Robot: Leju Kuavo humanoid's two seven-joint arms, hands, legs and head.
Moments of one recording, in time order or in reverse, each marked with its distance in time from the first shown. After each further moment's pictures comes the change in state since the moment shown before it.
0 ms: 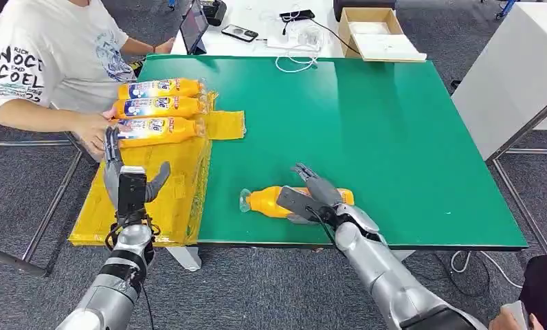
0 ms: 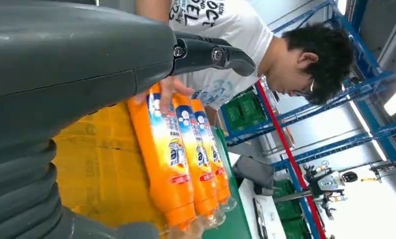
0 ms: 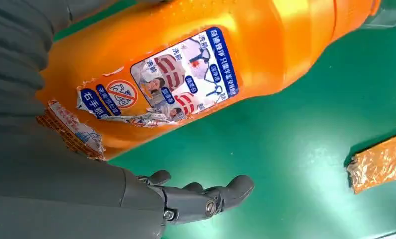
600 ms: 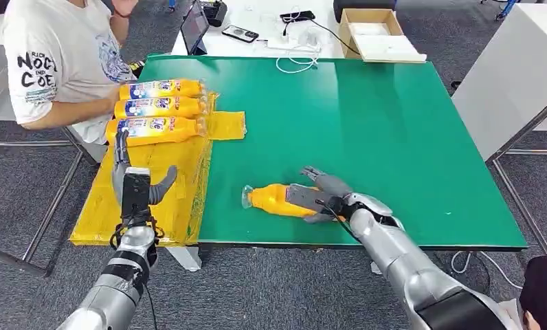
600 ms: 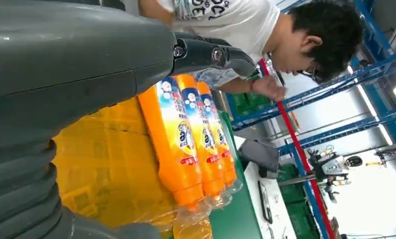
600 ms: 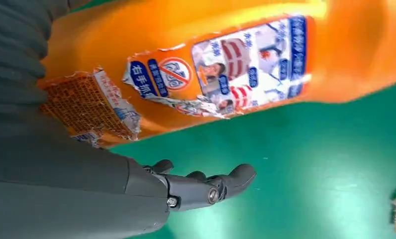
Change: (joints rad) left arm -0.007 -0.005 -0.006 0.042 0.022 -0.047 0.000; right arm -0.086 -0.100 0.098 0.048 0.011 0.175 0.045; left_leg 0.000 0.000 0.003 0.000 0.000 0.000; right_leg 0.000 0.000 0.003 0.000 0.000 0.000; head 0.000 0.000
